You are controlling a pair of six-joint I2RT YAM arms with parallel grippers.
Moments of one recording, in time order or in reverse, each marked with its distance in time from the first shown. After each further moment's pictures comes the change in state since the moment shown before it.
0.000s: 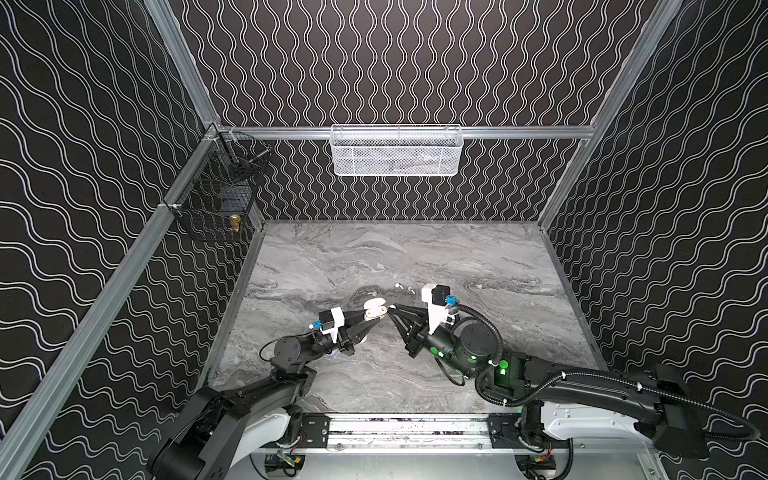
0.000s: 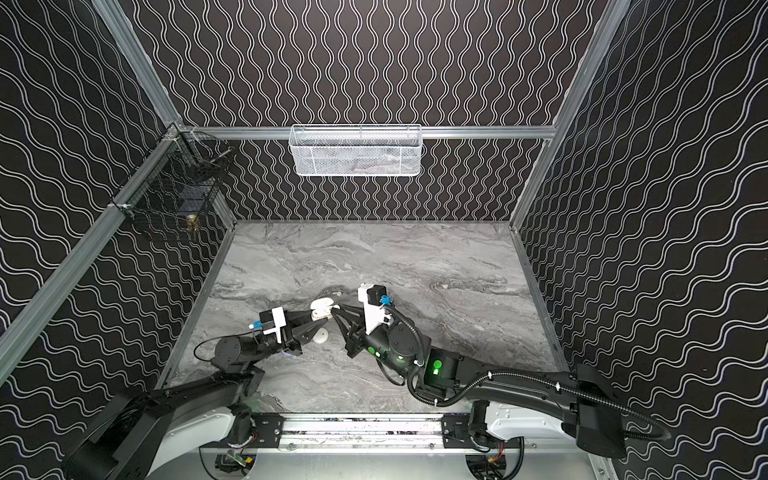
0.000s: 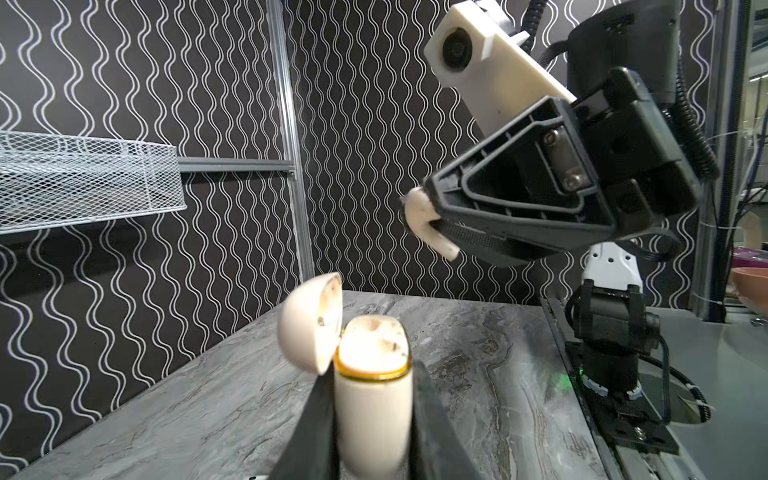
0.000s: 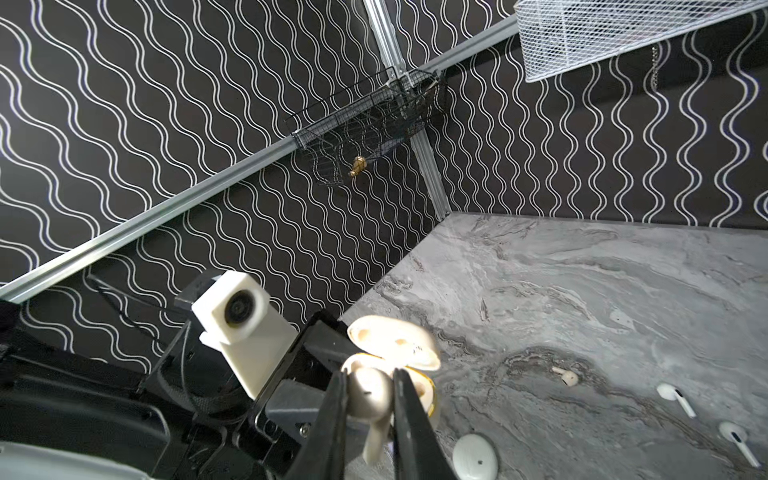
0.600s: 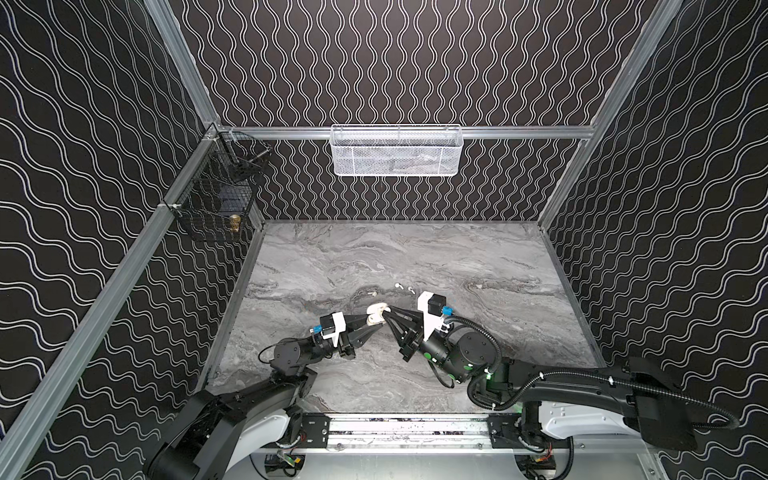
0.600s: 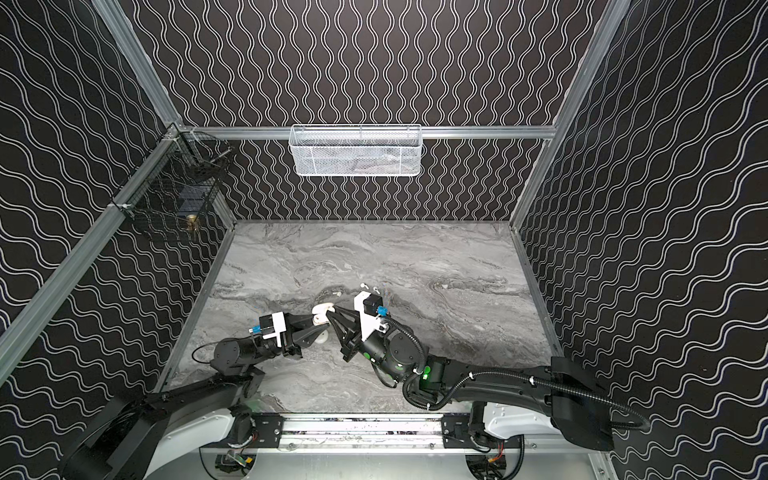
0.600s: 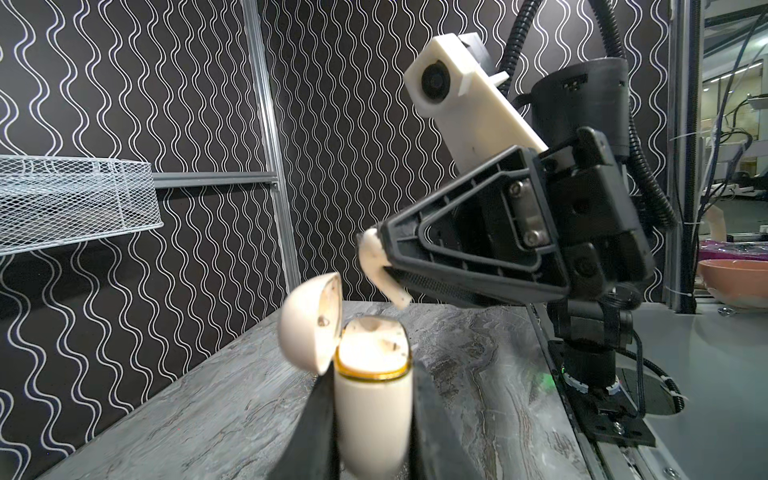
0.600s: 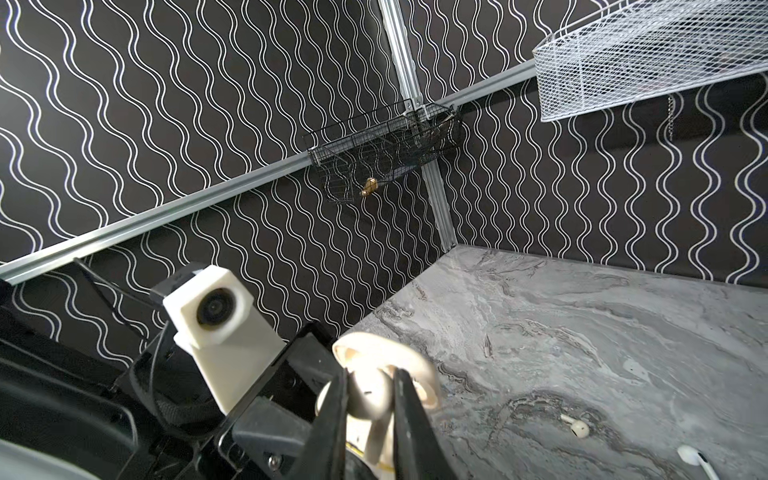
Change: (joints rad) left arm -0.023 -0.029 -0.001 0.000 0.014 0.005; right arm 0.003 0.085 -0.095 0.286 -0.003 -0.113
